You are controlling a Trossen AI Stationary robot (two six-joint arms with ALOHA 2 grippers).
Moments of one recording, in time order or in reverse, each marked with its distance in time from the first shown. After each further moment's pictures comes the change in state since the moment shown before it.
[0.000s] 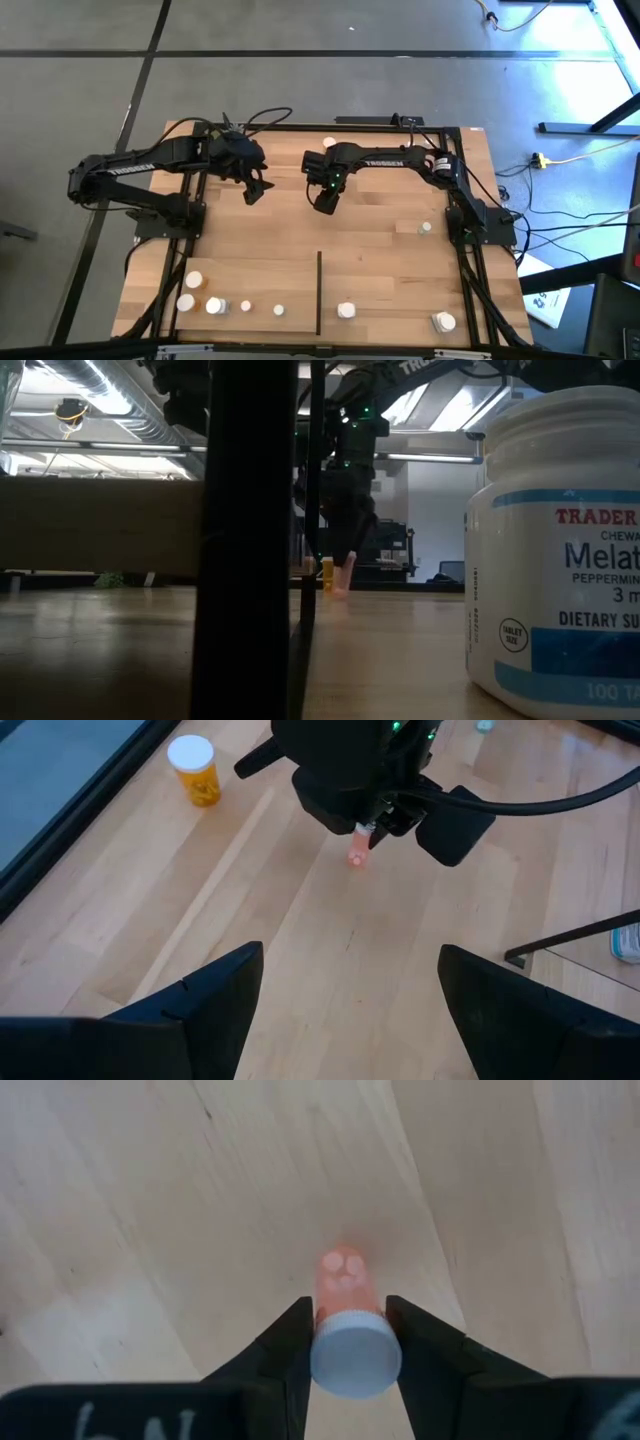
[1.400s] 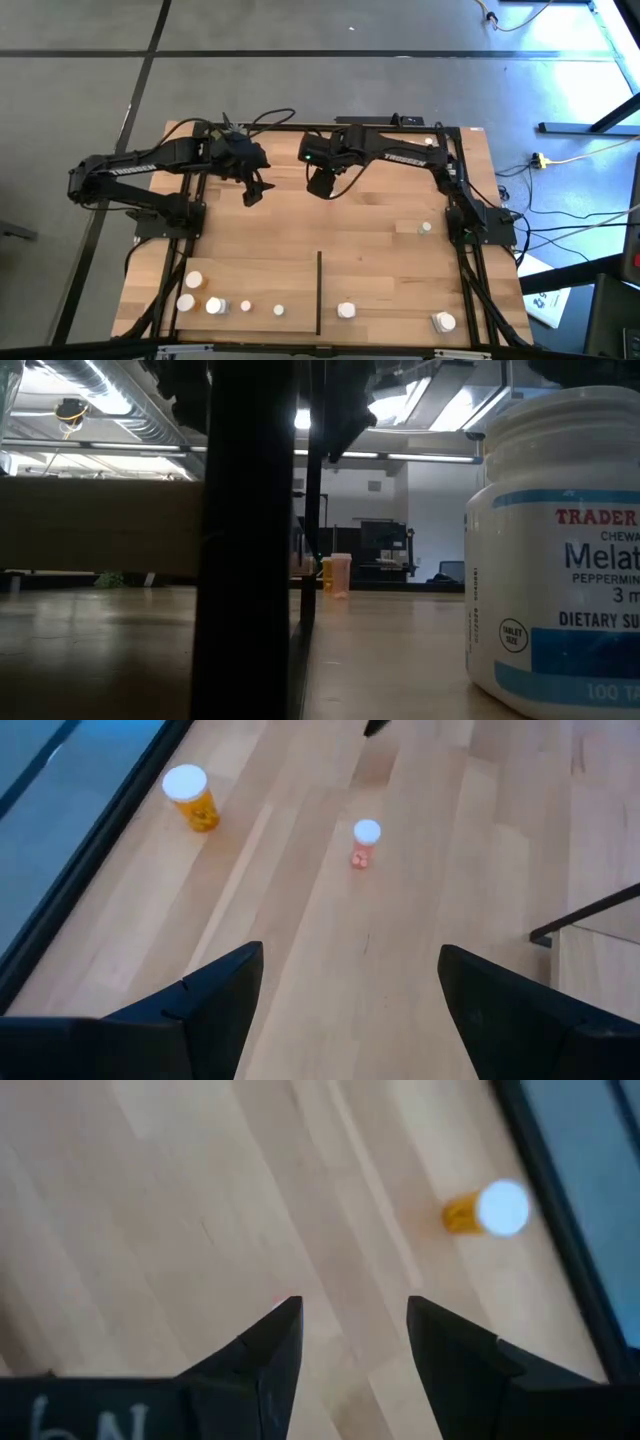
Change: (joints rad) left arm 0.000 0.003 -0.022 0.038 -0.005 0.154; right arm 0.085 -0.038 0.521 -0.357 0.364 0.086
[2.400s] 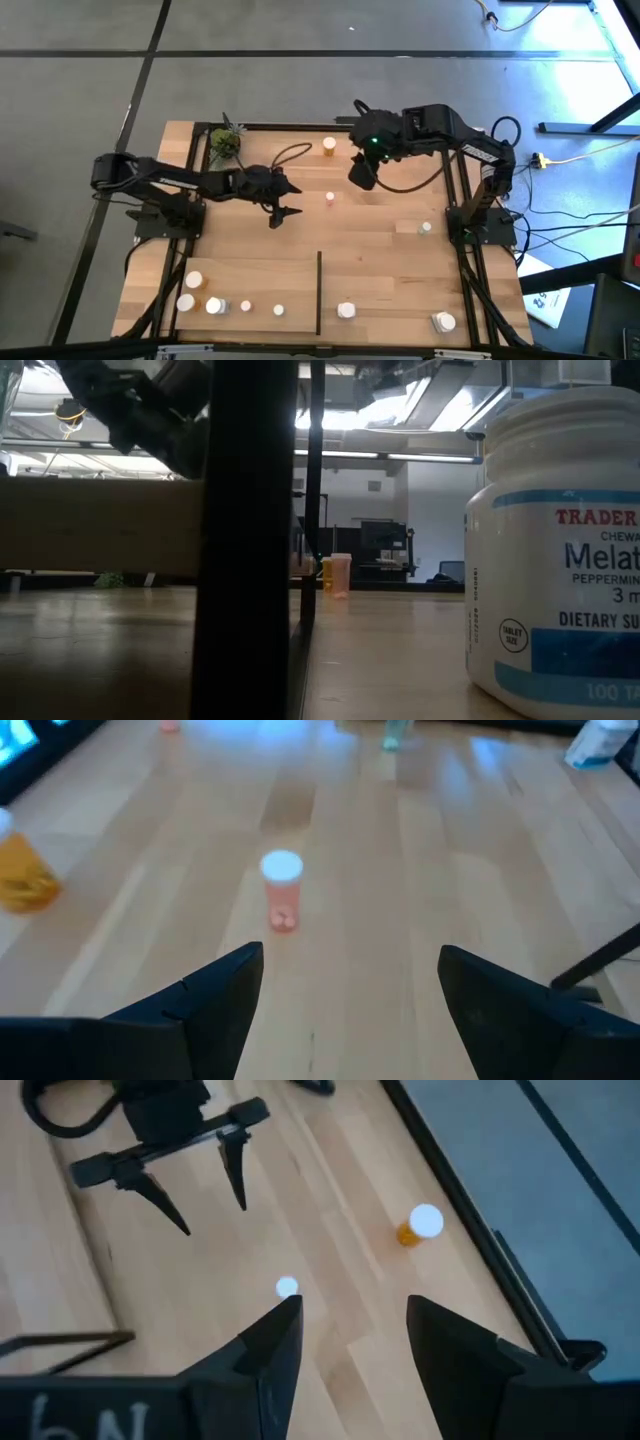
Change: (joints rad) left arm -0.062 0.260 -0.530 1.076 0.136 0.056; right arm 0.059 -0.364 -0.028 -0.096 0.040 0.019
